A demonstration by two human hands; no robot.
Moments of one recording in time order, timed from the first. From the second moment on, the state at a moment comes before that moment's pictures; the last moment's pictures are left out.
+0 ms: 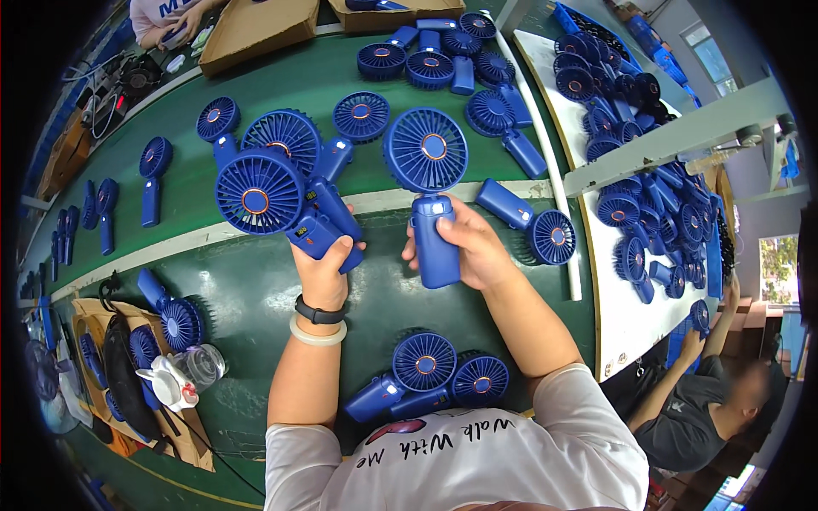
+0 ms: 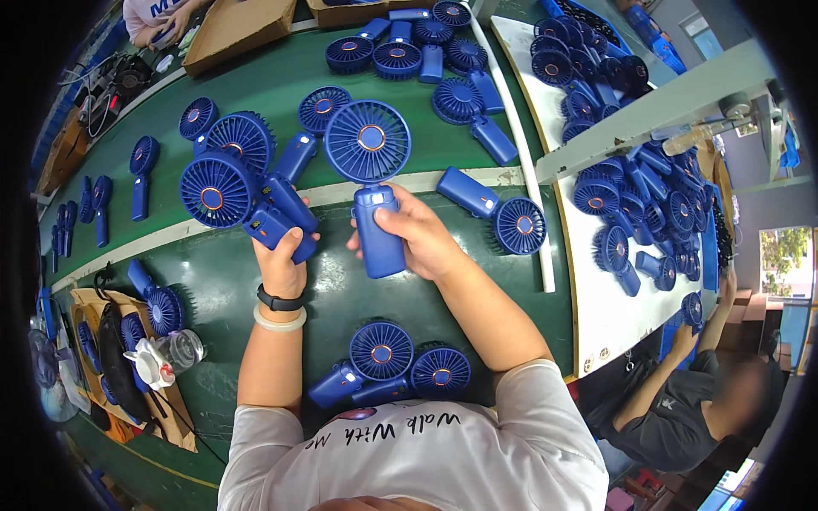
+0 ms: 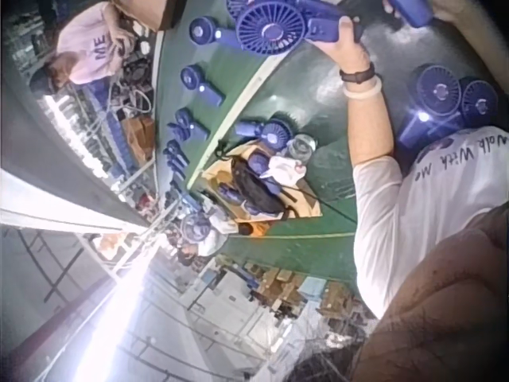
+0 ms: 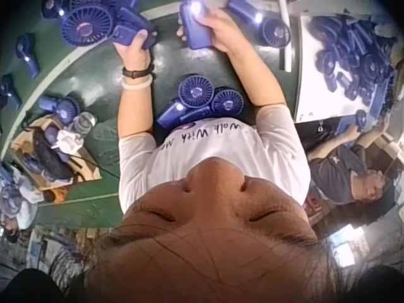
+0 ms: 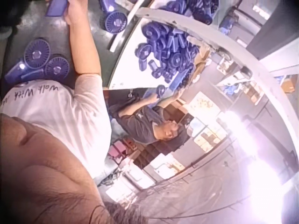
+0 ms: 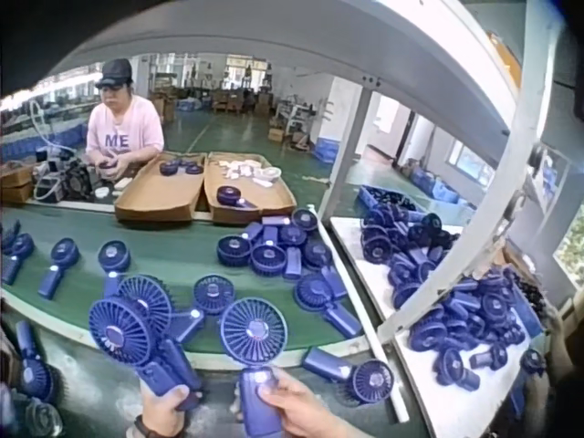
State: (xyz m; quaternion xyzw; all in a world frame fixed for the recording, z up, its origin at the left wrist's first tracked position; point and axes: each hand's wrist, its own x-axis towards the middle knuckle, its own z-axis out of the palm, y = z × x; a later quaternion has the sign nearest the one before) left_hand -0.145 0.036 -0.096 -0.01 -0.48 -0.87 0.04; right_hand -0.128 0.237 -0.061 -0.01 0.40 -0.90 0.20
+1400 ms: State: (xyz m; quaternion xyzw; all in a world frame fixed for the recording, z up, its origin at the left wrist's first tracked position) left_hand -0.131 0.045 -0.125 -0.34 -0.77 -0.51 -0.16; right_hand -0.125 0.218 -0.103 -0.14 0.58 -0.79 0.13
